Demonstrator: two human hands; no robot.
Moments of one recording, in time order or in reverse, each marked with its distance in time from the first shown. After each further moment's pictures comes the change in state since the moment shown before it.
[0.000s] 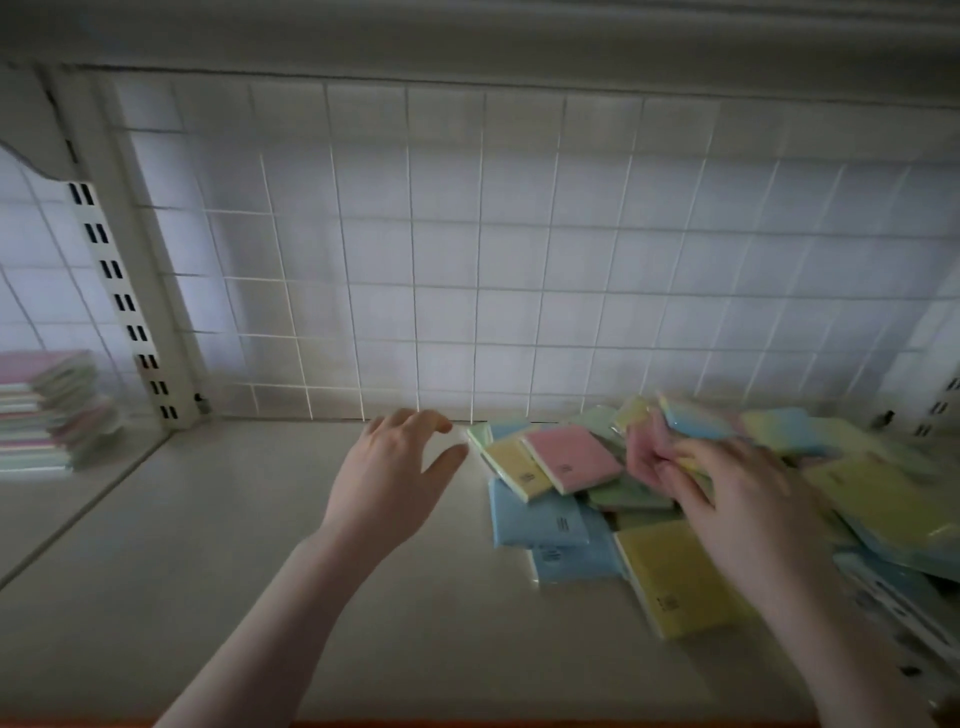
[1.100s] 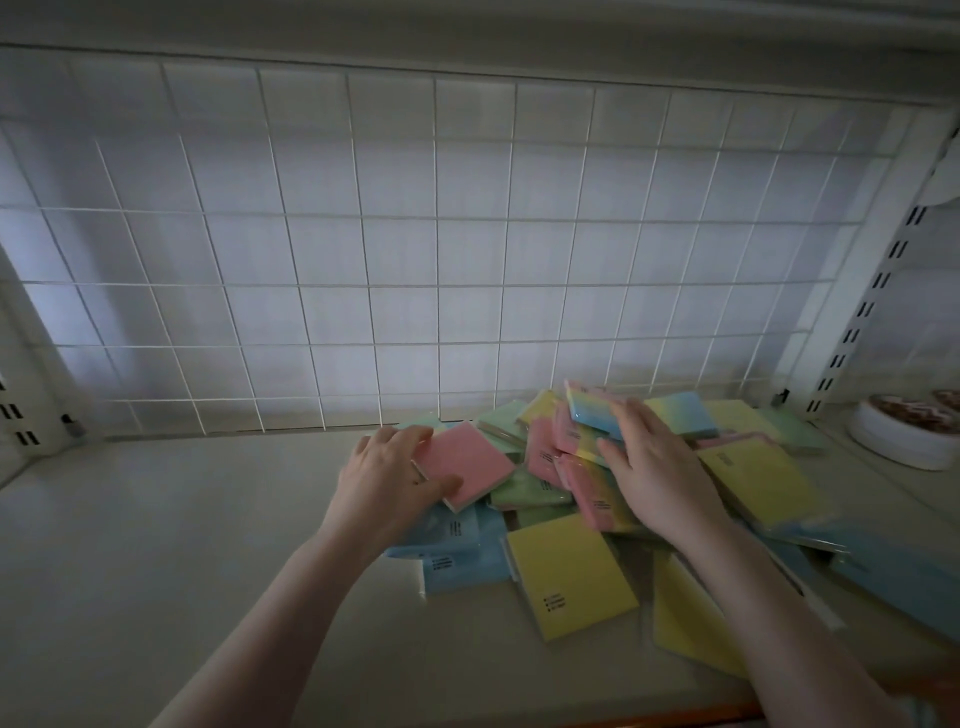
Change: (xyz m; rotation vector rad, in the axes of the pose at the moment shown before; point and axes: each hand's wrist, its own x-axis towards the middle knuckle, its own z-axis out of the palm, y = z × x) left_hand 0.025 0.044 0.076 -0.026 -0.210 -0.076; right_hand 0.028 0.067 0.038 0.168 -0.241 0.036
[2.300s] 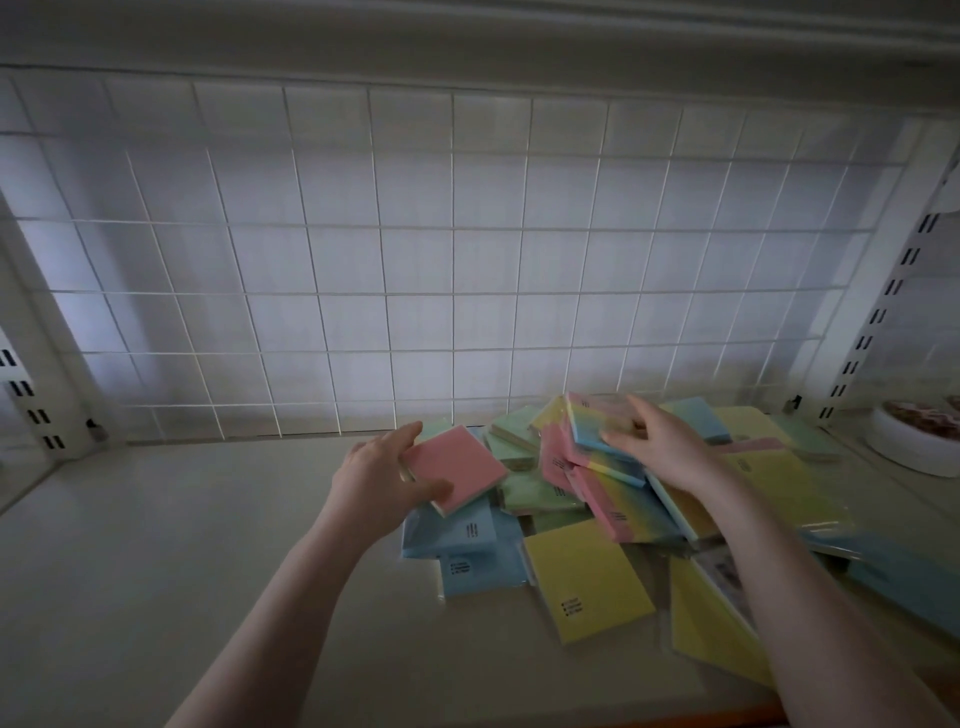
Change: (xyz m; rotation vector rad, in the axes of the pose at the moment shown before) left_hand 0.007 -0.025 -0.009 -0.109 -0.031 -0.033; right_hand 0.034 0.005 -0.012 0.288 -0.281 0.233
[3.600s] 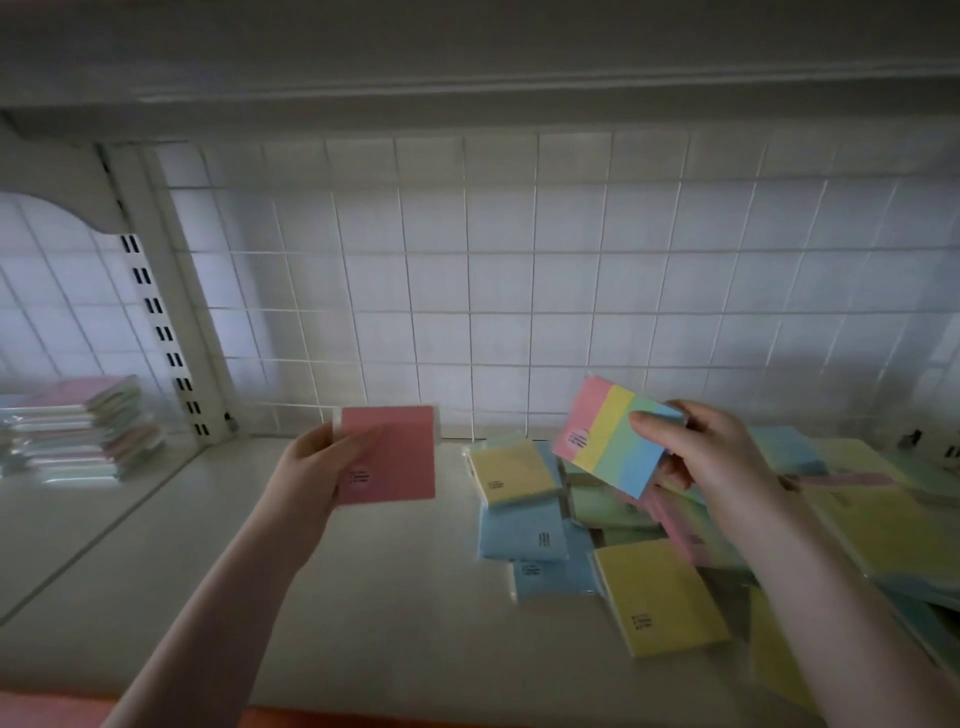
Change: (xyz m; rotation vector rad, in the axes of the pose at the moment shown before) left_hand -0.053 -0.024 -0.090 -1.011 0.279 -0.249; right_hand -0.035 -0.061 0.008 0.927 0.081 -0.094
